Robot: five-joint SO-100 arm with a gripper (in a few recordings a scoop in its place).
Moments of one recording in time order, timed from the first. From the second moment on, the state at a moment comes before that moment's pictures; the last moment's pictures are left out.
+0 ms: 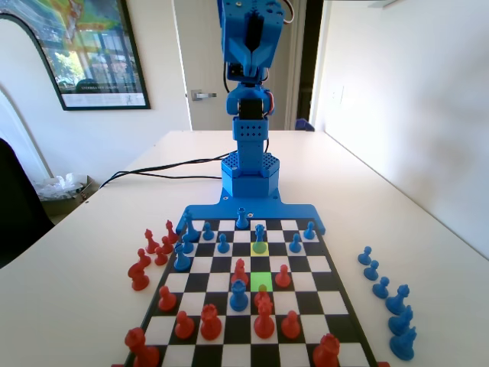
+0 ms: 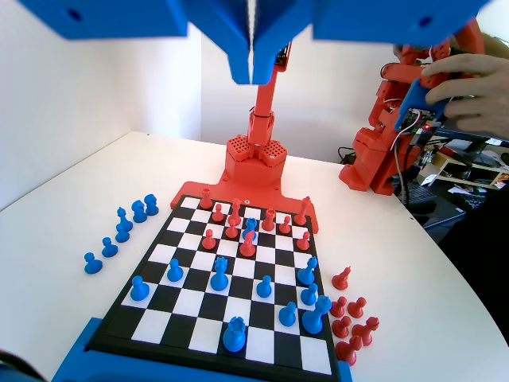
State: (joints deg) arm 1.8 173.8 124.5 91.2 -101.2
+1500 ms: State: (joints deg) arm 0.4 145.5 104.7 98.7 -92.4
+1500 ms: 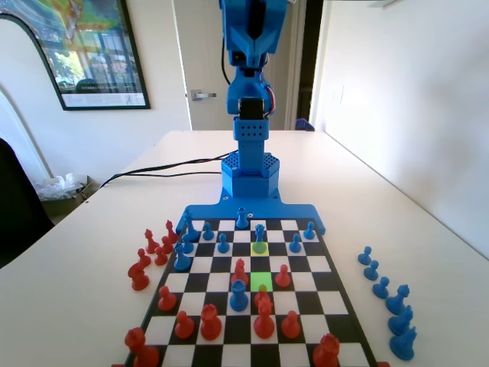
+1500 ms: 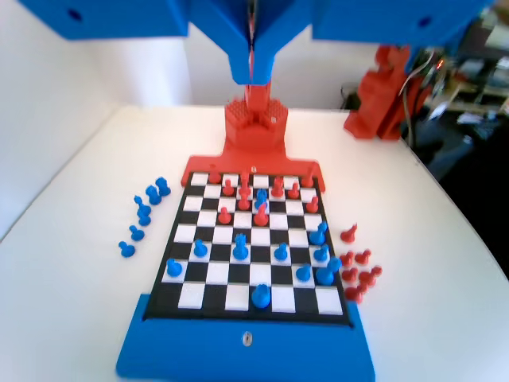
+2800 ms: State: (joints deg) arm -0.8 120.5 133.6 64.5 -94.7
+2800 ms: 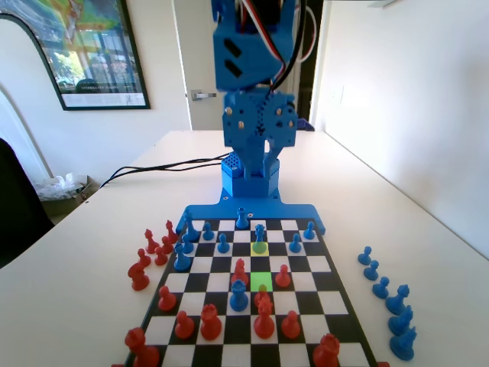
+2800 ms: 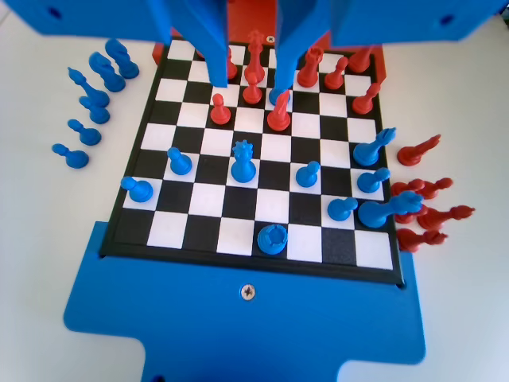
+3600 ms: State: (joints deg) arm -2.6 111.1 138.7 51.5 -94.7
